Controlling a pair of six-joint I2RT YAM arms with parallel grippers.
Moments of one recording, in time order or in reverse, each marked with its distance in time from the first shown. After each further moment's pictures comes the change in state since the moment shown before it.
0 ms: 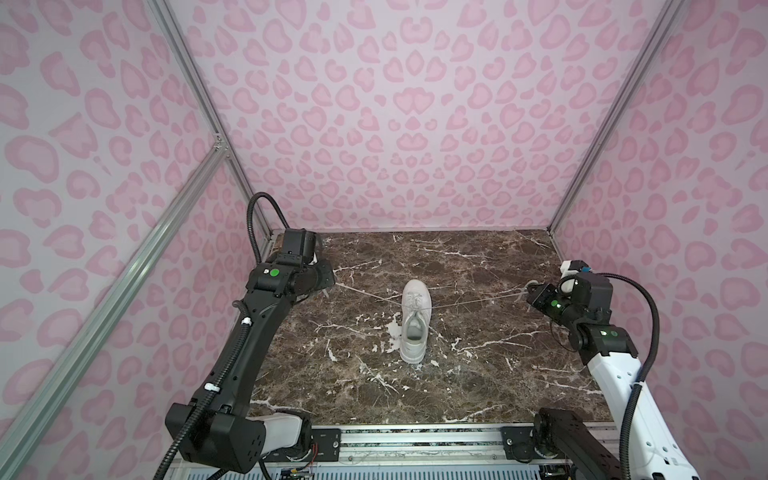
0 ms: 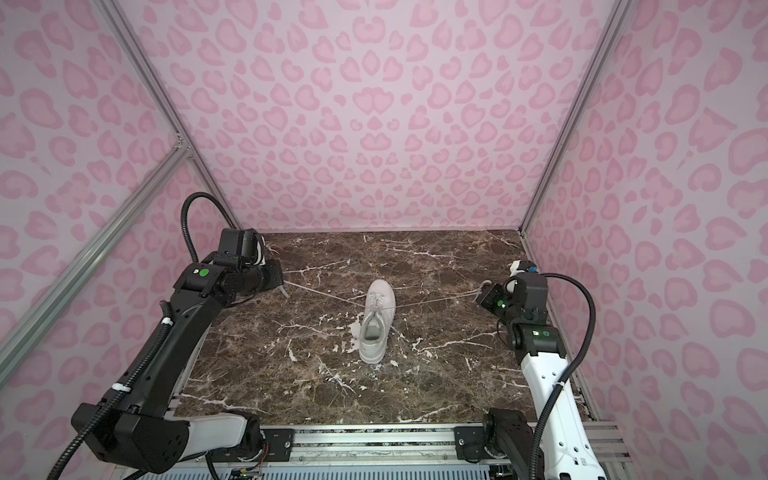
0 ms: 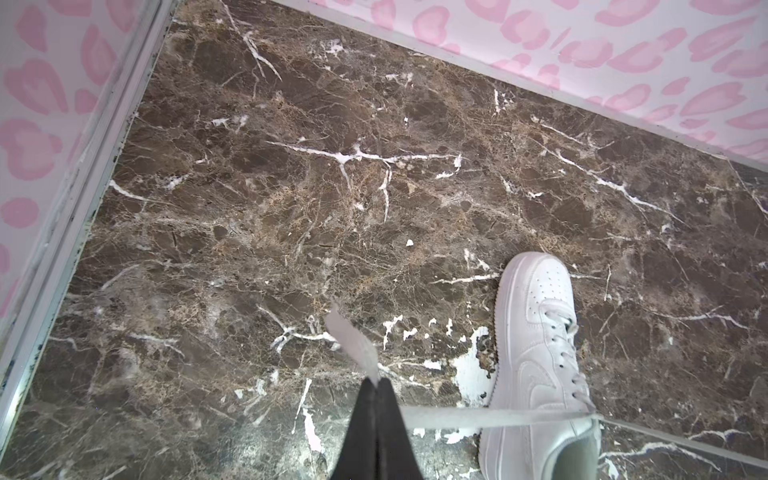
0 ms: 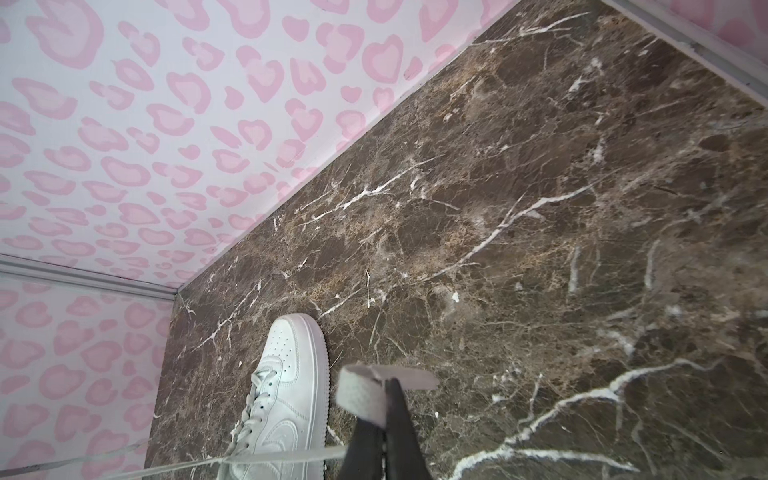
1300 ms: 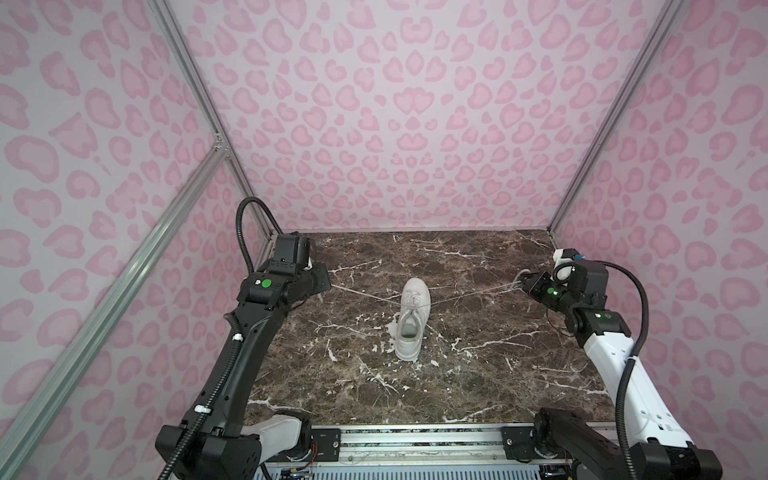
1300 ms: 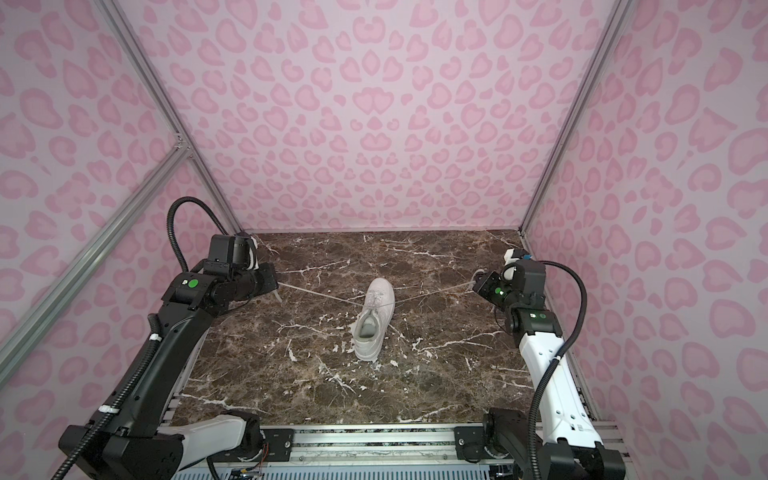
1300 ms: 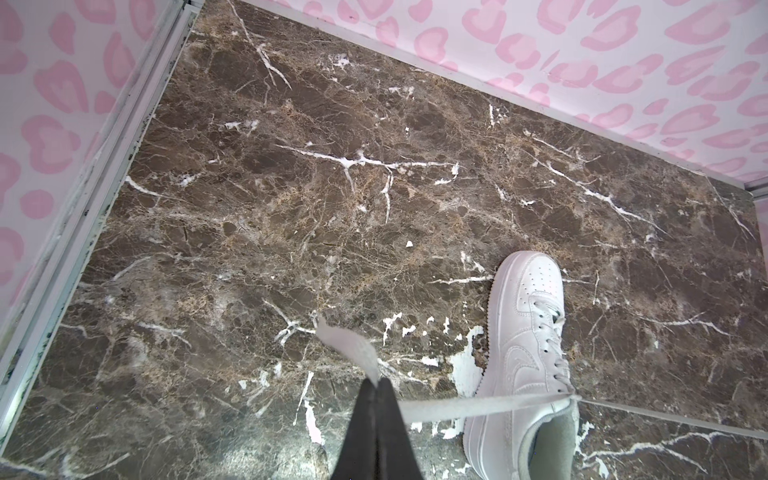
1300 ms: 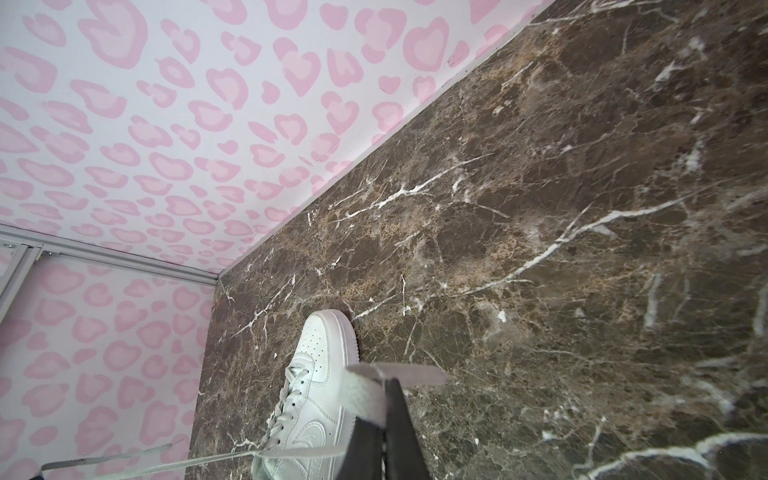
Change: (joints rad) left arm 0.004 -0.092 -0.036 -0.003 -0.014 -0.020; right arm -0.011 0.138 0.067 0.086 -0.123 0.018
